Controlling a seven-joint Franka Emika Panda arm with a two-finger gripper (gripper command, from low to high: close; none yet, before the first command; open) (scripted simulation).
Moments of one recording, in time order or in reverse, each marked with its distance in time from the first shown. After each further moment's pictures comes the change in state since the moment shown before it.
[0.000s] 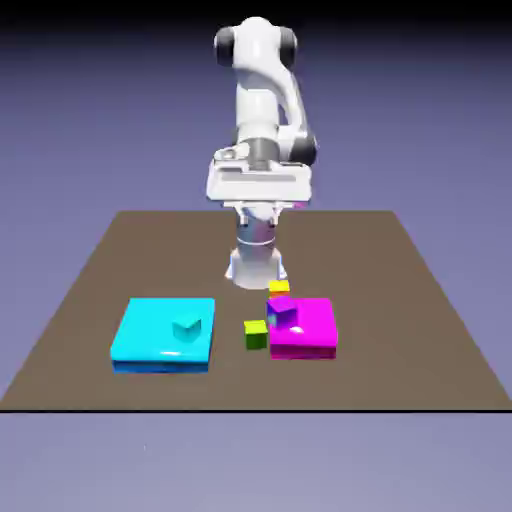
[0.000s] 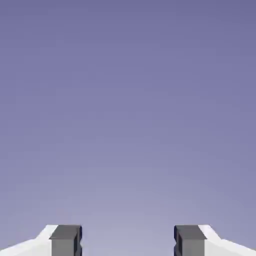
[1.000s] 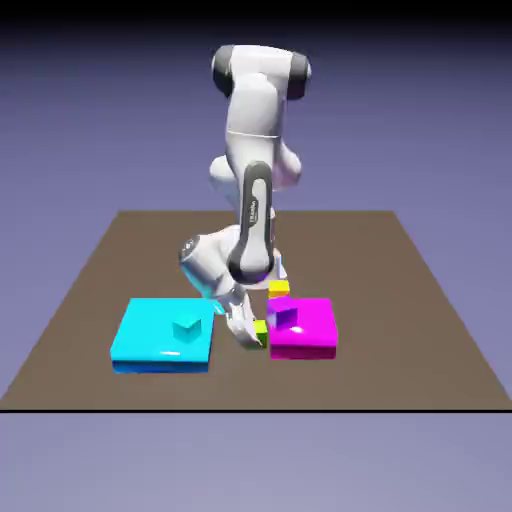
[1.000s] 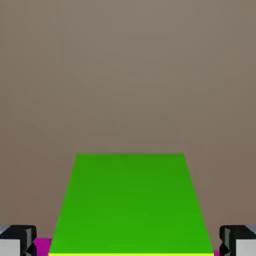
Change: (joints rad) arm 0.227 0.837 -0.328 0.108 1.153 -0.548 0.220
